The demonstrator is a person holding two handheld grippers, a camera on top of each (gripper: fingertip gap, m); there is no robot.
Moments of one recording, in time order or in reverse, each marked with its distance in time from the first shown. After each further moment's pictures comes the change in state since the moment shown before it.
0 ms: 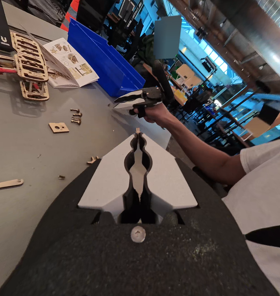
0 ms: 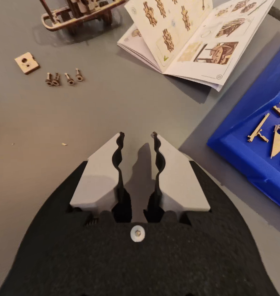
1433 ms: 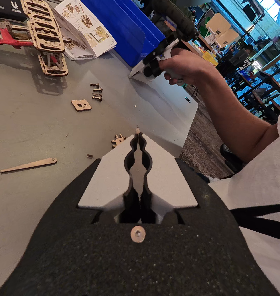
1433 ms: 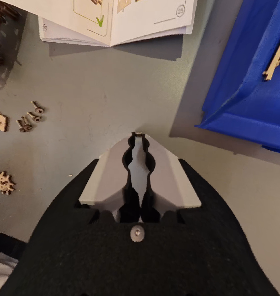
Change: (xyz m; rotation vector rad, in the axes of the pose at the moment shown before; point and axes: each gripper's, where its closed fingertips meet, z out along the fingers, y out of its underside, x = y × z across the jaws) left arm -0.039 0.032 -0.002 -0.194 -0.124 0.094; right arm 0.021 0.013 0.018 -0.351 0.046 0.508
